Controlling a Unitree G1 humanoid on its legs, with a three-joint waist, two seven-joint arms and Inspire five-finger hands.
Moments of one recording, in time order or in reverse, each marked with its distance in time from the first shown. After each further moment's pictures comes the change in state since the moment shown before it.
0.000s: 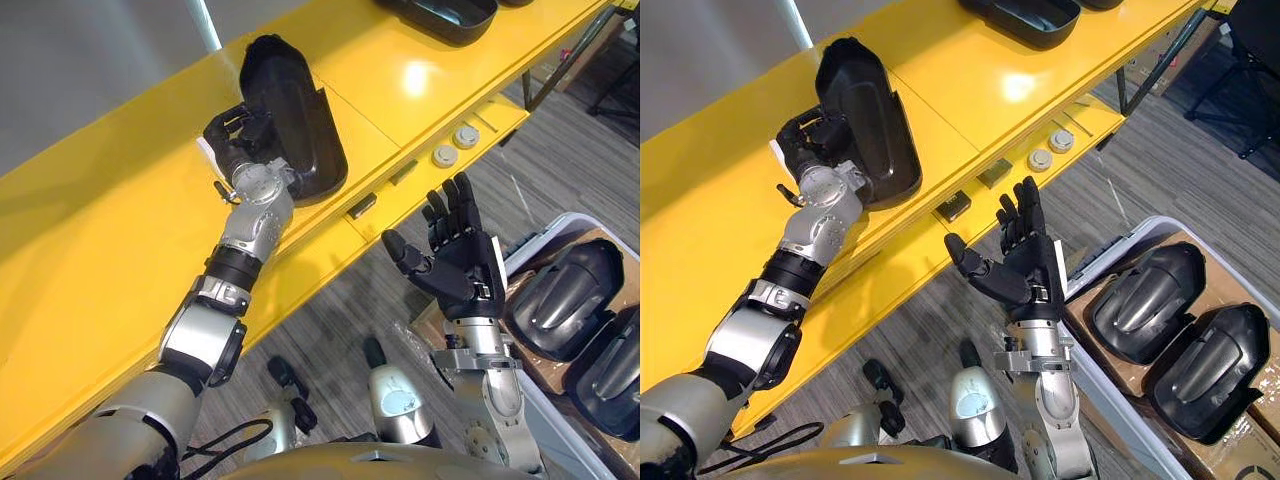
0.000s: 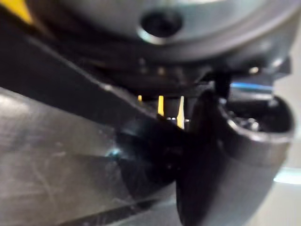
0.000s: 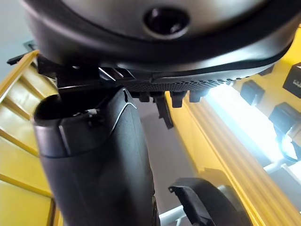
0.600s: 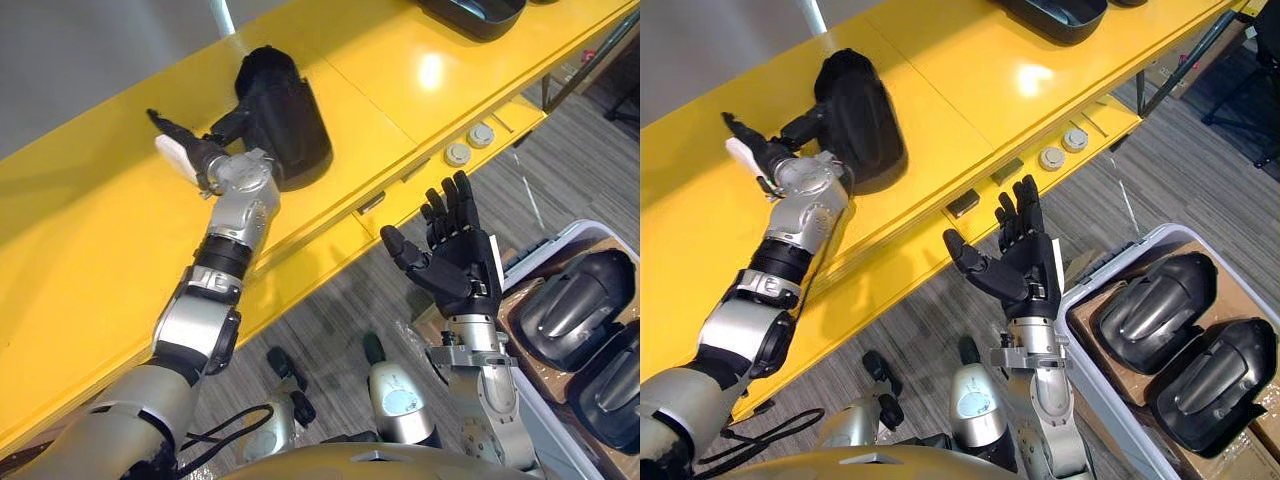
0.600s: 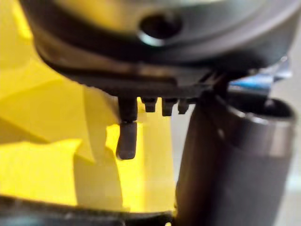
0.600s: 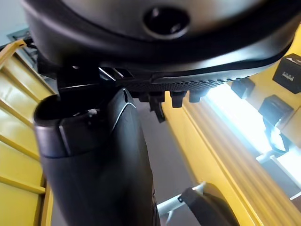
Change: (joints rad) left arm -0.020 0.067 0.099 0.062 0.111 0.051 0.117; right arm -0.003 0.003 0.027 0.000 0.000 0.000 -0.034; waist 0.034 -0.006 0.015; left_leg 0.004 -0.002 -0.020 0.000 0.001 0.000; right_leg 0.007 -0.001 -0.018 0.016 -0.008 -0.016
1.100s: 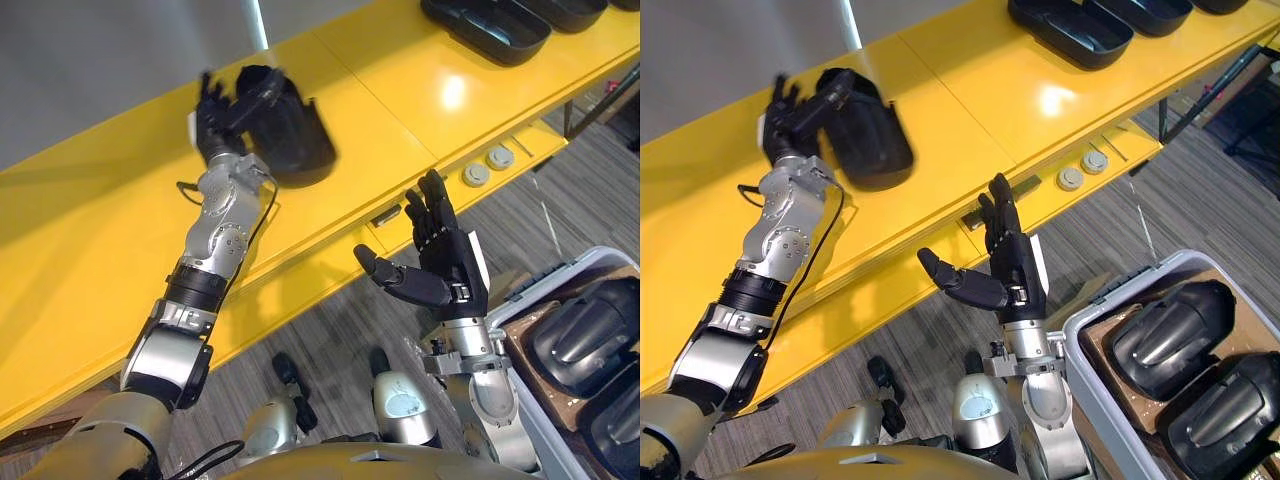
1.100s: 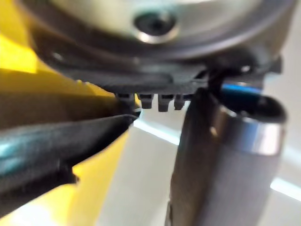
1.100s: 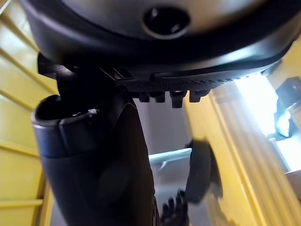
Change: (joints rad) left arm 0.204 0.106 -0.165 -0.476 -0.444 -0.178 -0.707; right arm -0.055 -0.067 -0.027 -0.003 -0.207 0.000 0.066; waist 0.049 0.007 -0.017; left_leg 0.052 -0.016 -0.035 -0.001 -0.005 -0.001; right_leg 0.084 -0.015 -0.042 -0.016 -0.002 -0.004
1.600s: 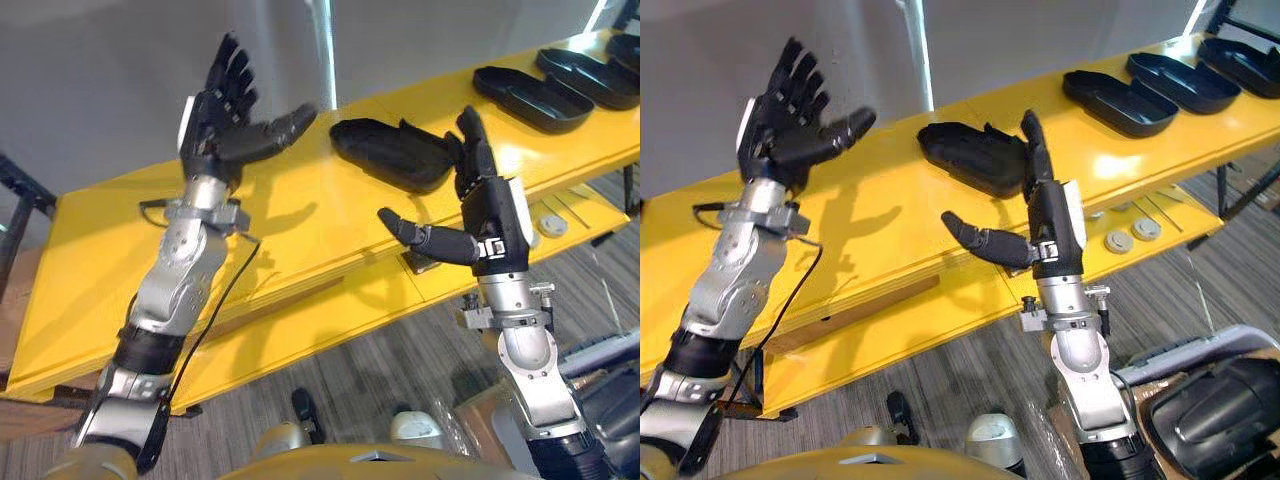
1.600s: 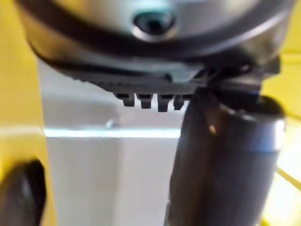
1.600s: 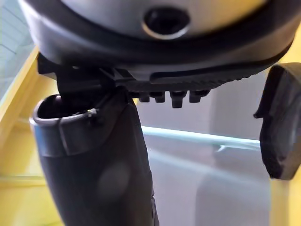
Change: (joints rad) left arm 0.448 0.153 0.177 -0.336 0.353 0.075 -0.164; right arm -0.164 -0.149 -0.148 0.001 -0.123 0.048 -0.134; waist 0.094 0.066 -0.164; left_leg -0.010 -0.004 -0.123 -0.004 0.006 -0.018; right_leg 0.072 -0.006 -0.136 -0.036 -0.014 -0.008
